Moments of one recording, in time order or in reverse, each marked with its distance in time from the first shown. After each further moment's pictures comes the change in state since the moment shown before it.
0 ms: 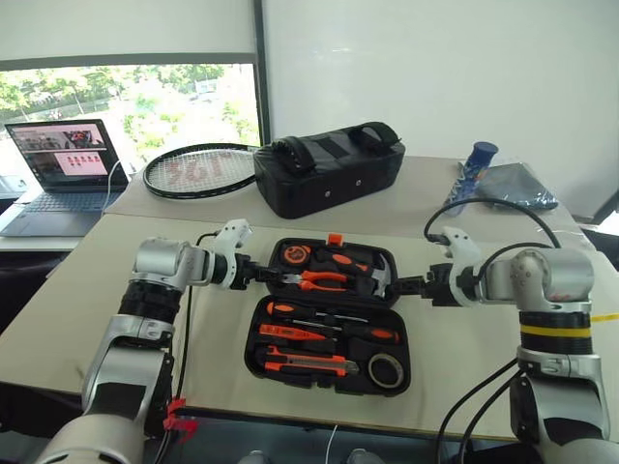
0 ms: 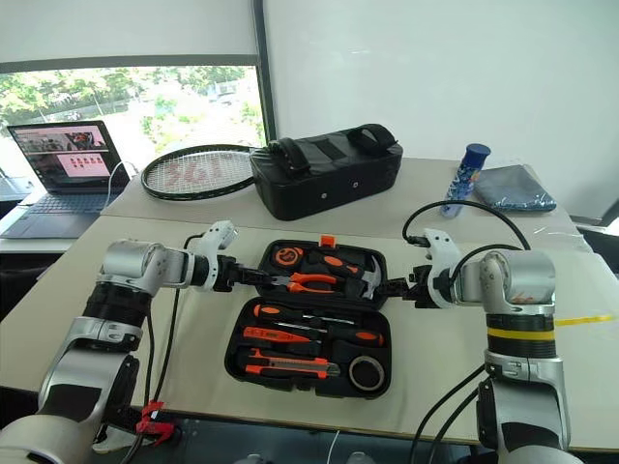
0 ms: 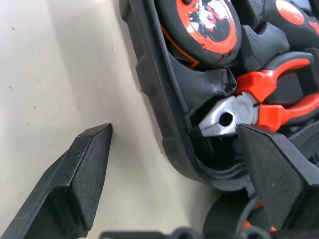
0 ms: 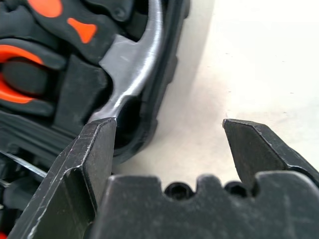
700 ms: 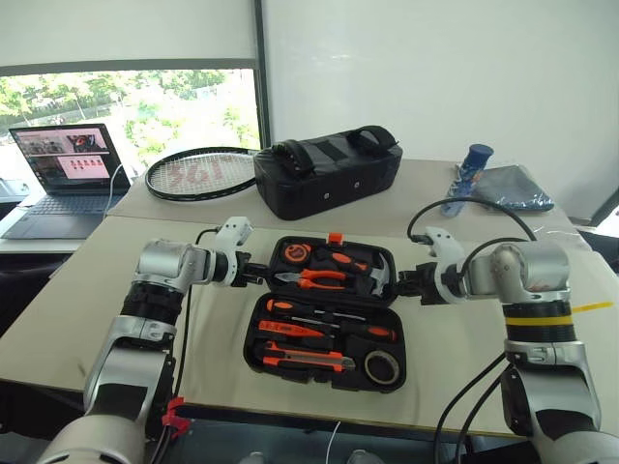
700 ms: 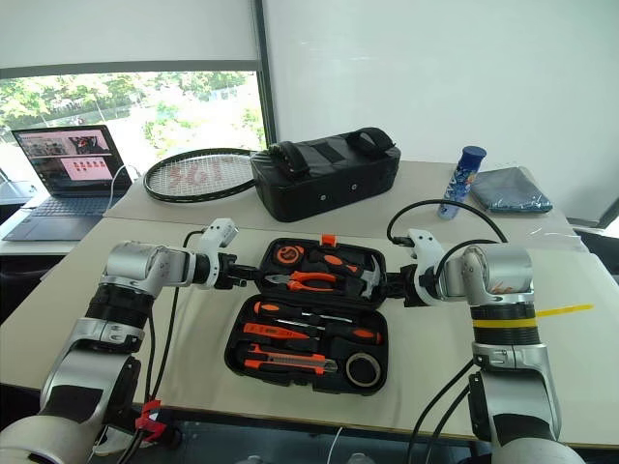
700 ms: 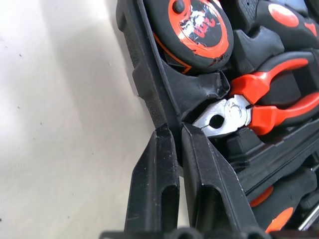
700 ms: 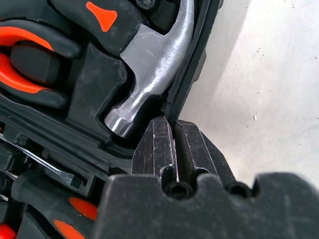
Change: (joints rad) left arm 0.041 -0.014 0.041 -0.008 0.019 -0.120 -0.003; right arm -0.014 0.058 0.004 0.045 -0.005 -0.067 0.008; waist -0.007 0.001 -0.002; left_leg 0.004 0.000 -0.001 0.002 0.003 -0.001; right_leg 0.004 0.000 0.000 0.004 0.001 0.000
